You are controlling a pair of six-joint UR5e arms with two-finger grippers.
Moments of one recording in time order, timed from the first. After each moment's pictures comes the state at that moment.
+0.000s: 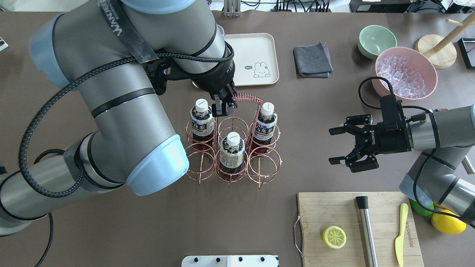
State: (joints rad) left arm -0.67 -2.53 -1.85 -1.30 -2.05 -2.77; right arm 0.74 -1.45 1.59 0.08 2.25 0.49
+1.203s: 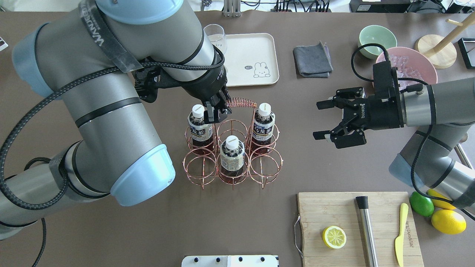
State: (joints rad) left arm -0.66 -2.49 -1.91 -1.30 -2.06 -2.79; right arm 0.80 -1.37 1.72 -0.11 2.24 0.52
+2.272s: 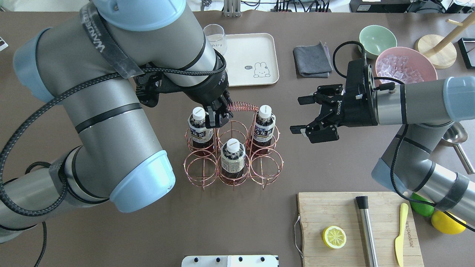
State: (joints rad) left arm -0.65 -2.49 -1.92 -1.30 -2.05 -2.79; right arm 0.74 -1.31 1.72 -0.20 2.13 0.52
